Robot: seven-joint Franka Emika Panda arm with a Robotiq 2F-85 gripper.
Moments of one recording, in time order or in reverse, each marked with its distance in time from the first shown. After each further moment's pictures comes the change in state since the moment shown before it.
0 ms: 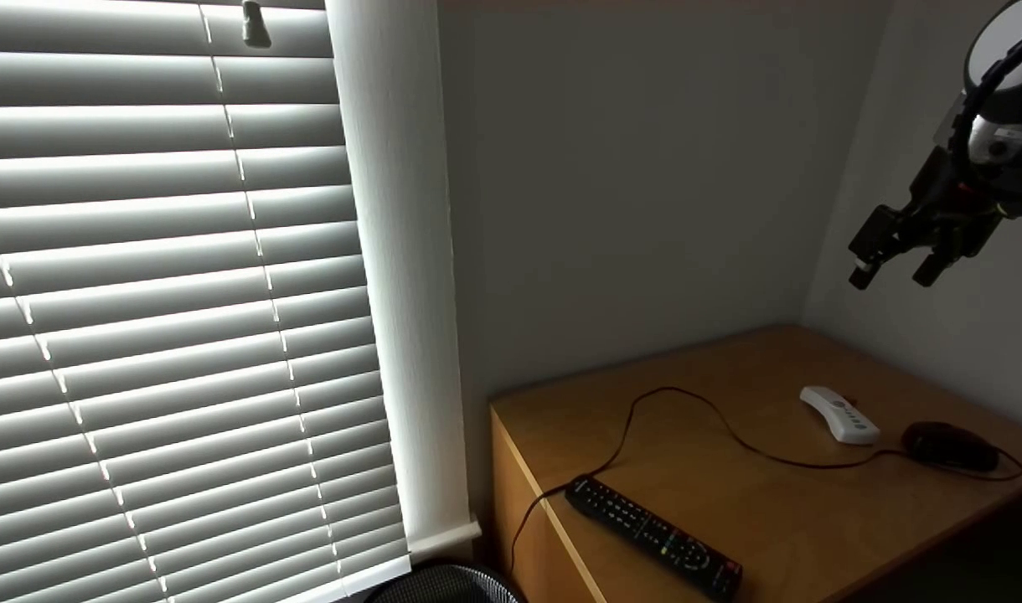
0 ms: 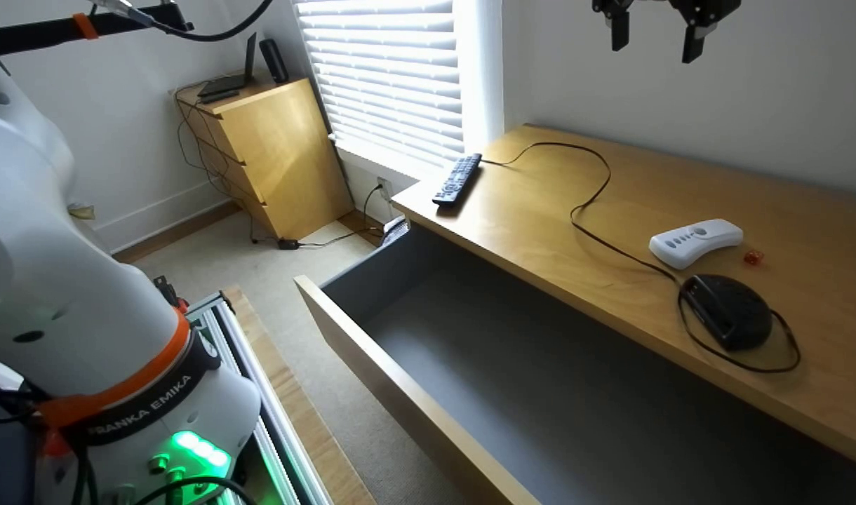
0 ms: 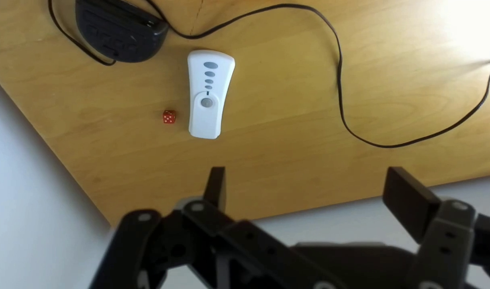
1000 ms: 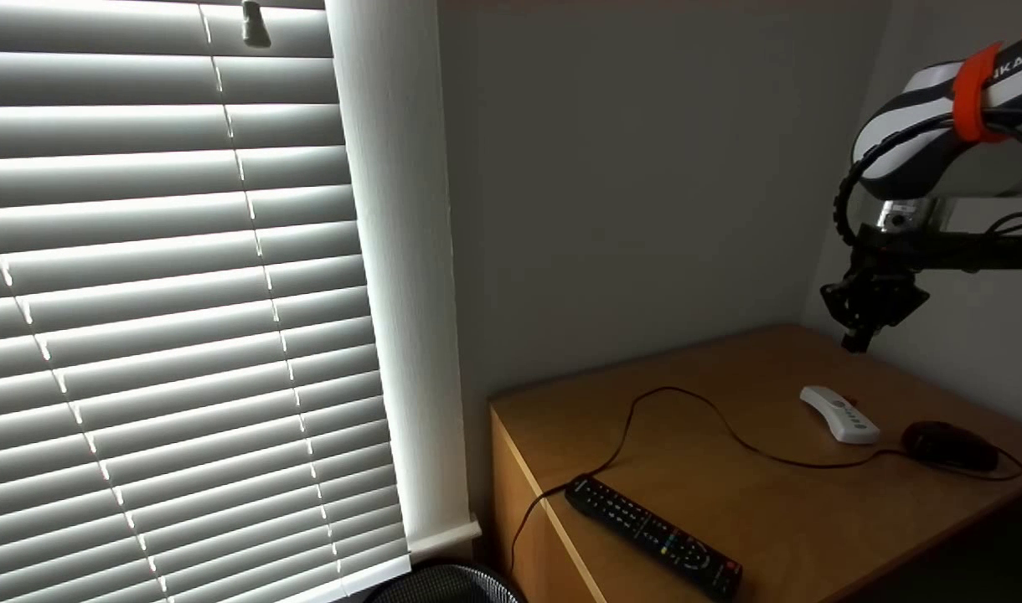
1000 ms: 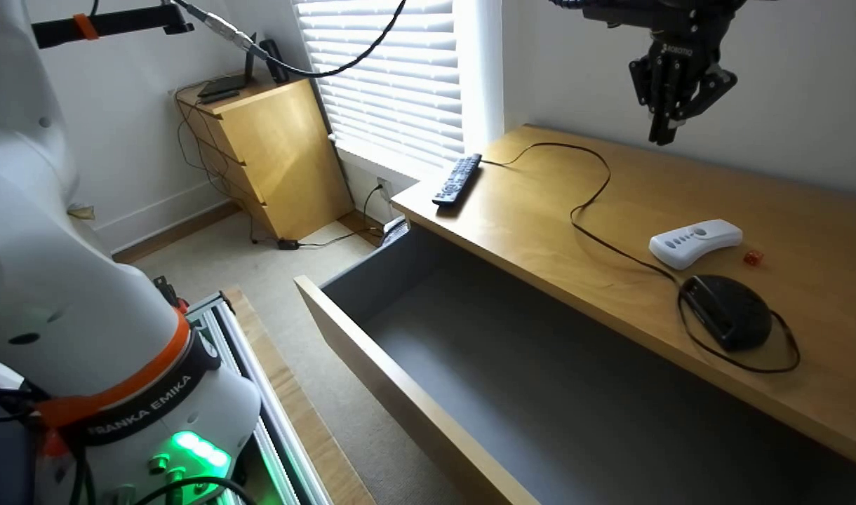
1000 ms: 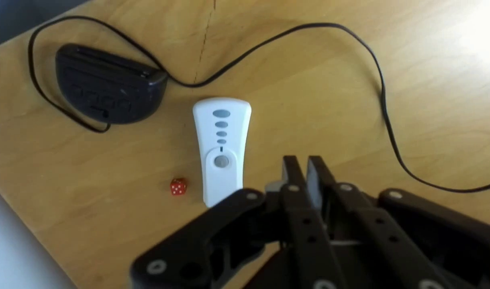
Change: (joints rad) arm -0.038 0.342 0.012 0.294 0.003 -0.198 0.137
